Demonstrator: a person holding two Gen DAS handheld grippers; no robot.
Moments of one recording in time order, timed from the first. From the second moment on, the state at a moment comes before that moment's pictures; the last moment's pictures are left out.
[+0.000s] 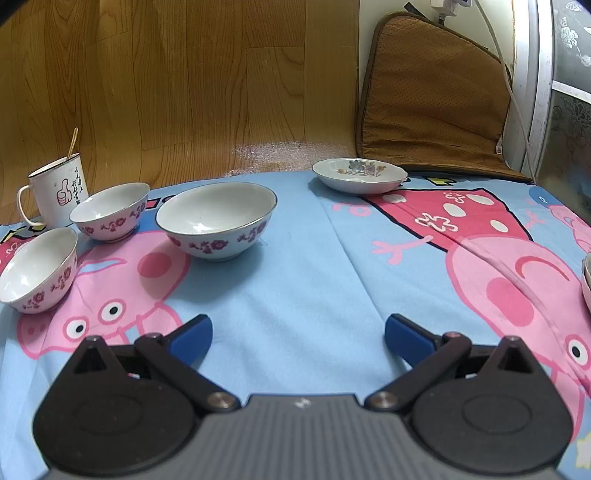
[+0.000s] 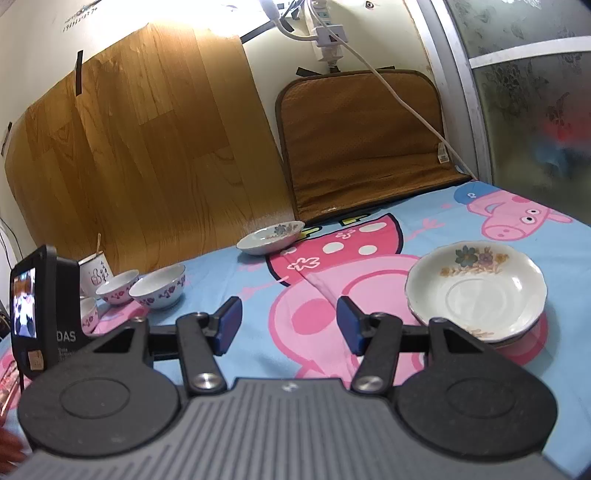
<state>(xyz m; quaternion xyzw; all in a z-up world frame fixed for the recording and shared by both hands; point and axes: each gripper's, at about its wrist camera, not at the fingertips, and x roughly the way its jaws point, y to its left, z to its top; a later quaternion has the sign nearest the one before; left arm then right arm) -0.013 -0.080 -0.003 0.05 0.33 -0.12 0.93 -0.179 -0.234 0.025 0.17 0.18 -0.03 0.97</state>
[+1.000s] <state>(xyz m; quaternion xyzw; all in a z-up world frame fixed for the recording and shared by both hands) -0.013 -0.081 -0.004 0.04 0.33 -0.12 0.94 -0.087 -0.291 0.074 0.27 0.25 0.02 0.93</state>
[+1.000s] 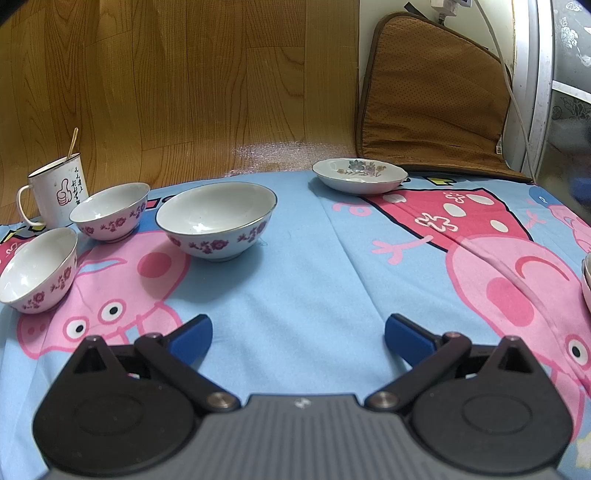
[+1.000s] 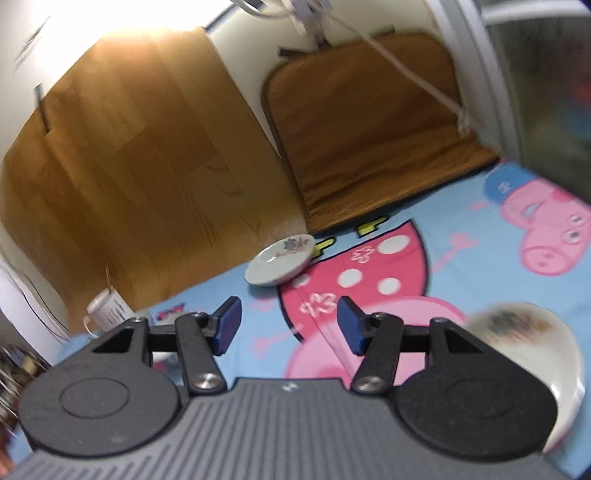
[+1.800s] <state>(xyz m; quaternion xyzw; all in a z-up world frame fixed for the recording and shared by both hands) -0.013 -0.078 -0.004 0.05 0.33 -0.13 0.93 0.148 -0.281 0.008 0.22 0.43 -0.03 0.87</state>
